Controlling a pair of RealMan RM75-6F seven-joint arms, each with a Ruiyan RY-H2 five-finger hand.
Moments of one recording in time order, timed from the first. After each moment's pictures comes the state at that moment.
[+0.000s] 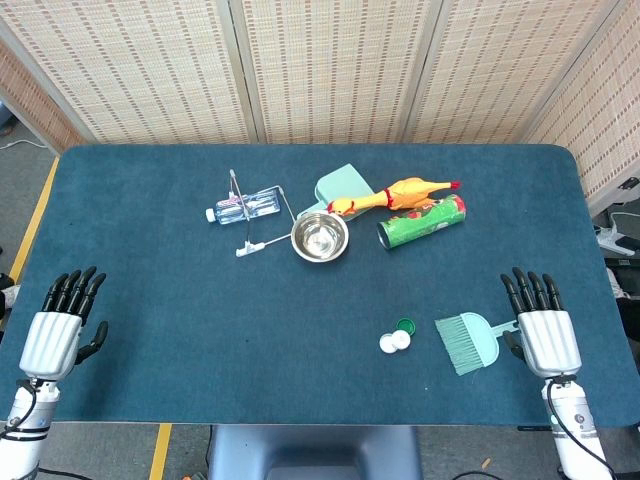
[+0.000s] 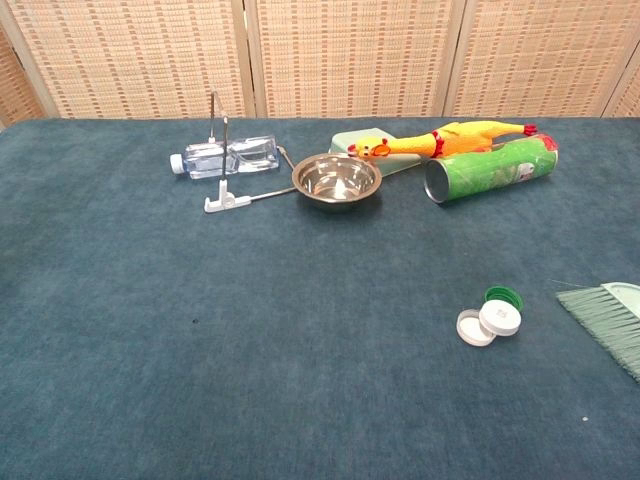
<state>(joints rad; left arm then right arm) -0.22 -1.36 -0.07 -1.25 1.56 1.52 0.00 0.22 -1.30 0.00 -1.57 -1.37 1.48 -0.40</state>
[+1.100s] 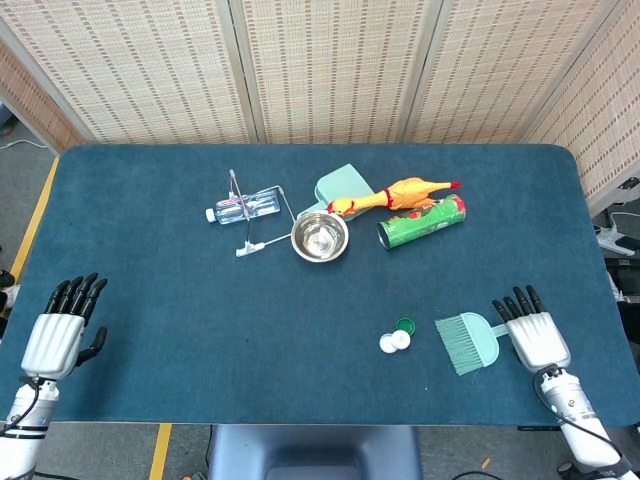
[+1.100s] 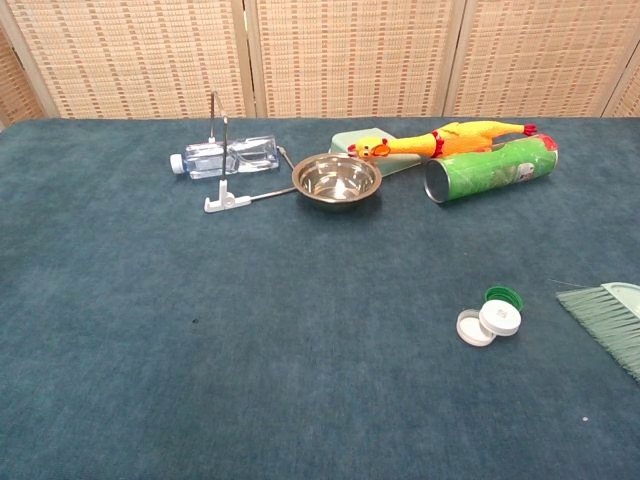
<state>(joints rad) -0.23 -1.32 -0.06 -1.34 1.49 1.40 0.07 0.28 -1.36 -0.04 -1.26 -1.39 1.18 -0.43</state>
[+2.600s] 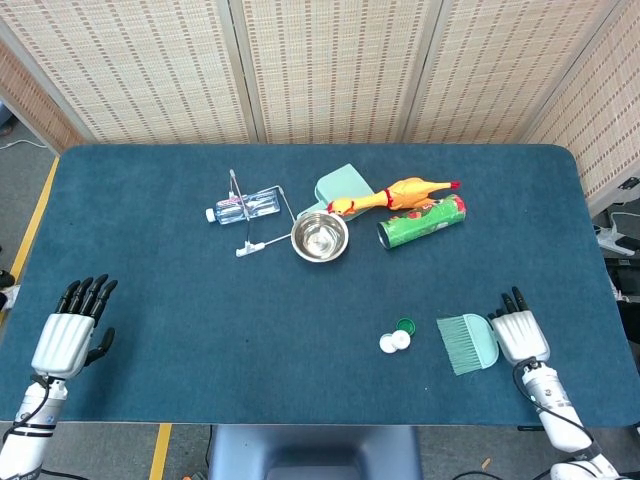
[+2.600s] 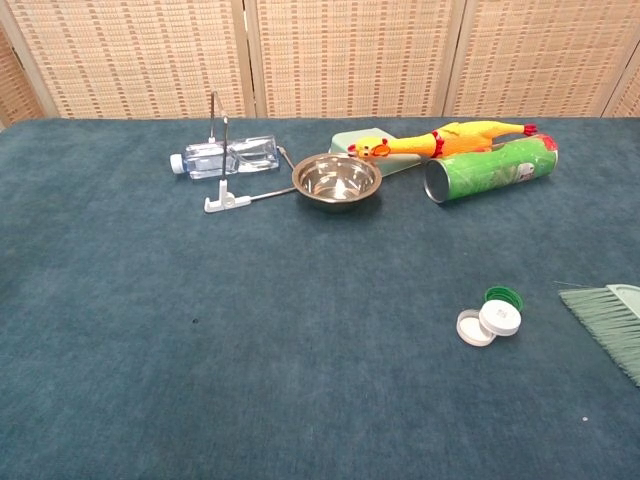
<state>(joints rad) -0.24 -1.34 -0.05 -1.30 1.51 1.40 0.07 0.30 -1.51 0.00 -1.08 -1.37 1.09 -0.42</state>
